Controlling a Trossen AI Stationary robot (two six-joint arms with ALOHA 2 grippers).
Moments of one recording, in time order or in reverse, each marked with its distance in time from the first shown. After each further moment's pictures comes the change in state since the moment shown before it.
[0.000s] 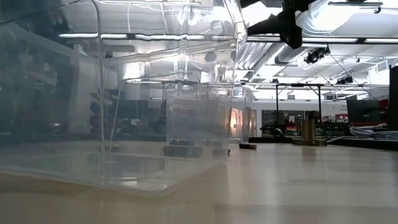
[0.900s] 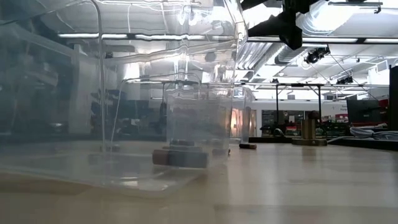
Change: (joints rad) left arm -0.487 0.338 0.210 -0.340 -0.066 0.169; right arm 0.000 0.001 0.000 -0.018 -0.020 -0.045
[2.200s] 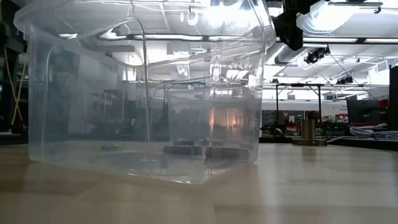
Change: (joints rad) left arm 0.052 0.104 -0.218 0.367 0.009 0.403; right arm 0.000 0.000 0.000 -0.008 -0.001 0.012
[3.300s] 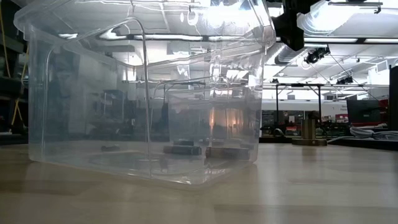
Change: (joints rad) left arm 0.114 0.003 -0.208 0.252 0.168 0.040; right arm 0.000 0.000 0.000 -0.001 0.001 0.042
